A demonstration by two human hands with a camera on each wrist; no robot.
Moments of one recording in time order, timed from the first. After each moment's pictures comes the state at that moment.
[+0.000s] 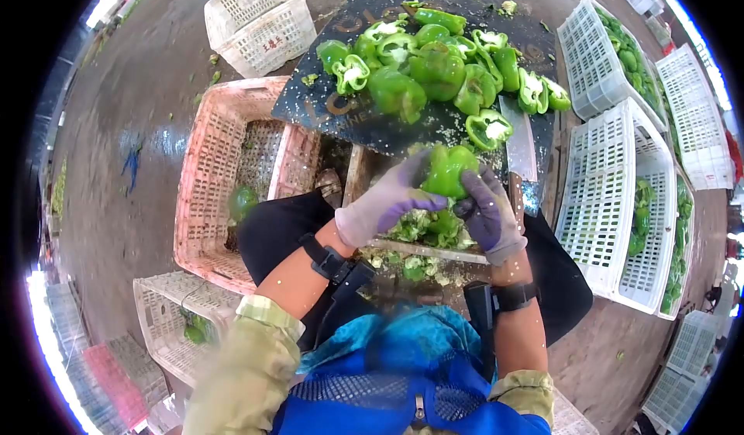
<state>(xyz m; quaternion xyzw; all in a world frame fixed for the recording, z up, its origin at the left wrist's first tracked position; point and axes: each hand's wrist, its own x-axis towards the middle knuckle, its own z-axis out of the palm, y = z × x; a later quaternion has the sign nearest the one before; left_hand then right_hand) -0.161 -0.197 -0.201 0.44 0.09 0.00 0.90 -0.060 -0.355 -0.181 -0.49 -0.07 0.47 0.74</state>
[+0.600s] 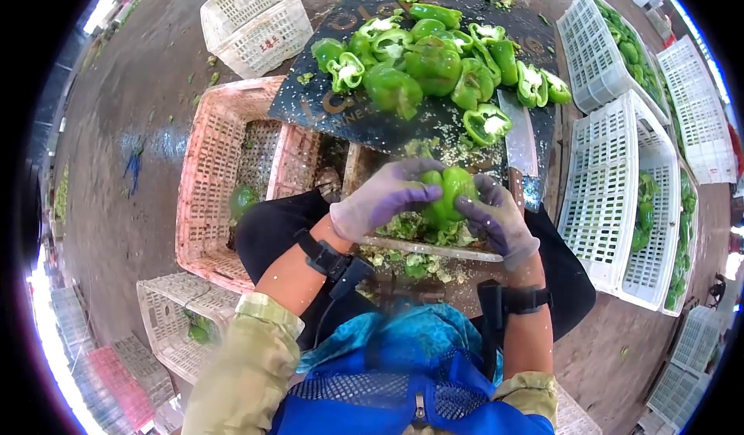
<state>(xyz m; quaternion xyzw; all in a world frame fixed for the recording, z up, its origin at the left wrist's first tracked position) -0.160 -0.192 -0.202 0.43 0.12 -0.09 0.89 -0.052 -0.378 -0.176 -0.61 -0.09 0.49 0.62</state>
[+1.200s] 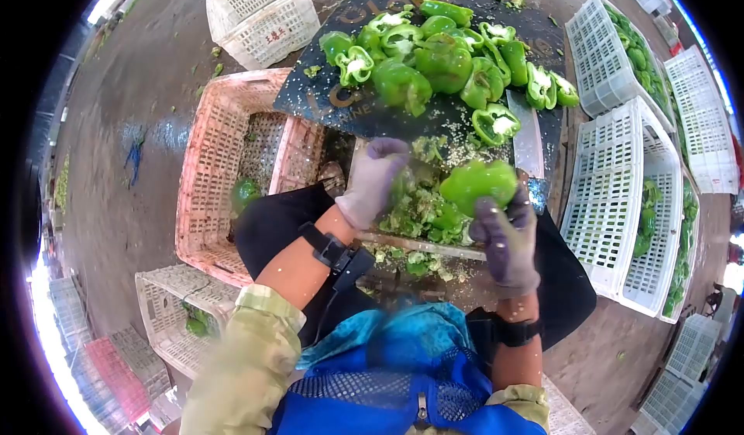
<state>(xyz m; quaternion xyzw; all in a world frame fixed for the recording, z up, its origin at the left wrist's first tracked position) -0.161 -0.181 -0.221 0.38 0.35 0.13 0.85 -0.095 -0.368 -0.145 -0.56 -0.07 0.31 0.76</state>
